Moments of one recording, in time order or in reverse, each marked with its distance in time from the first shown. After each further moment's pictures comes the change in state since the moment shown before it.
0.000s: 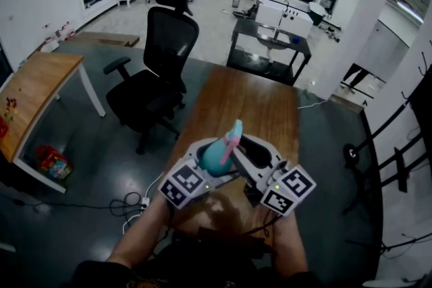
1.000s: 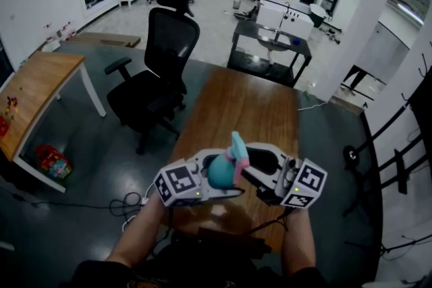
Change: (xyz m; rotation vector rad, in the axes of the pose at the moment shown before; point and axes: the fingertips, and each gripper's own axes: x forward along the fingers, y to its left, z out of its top) left arm -0.010 -0.054 0.011 -0.002 -0.084 -0.344; right arm -0.025 0.029 0.004 -0.020 0.007 0.372
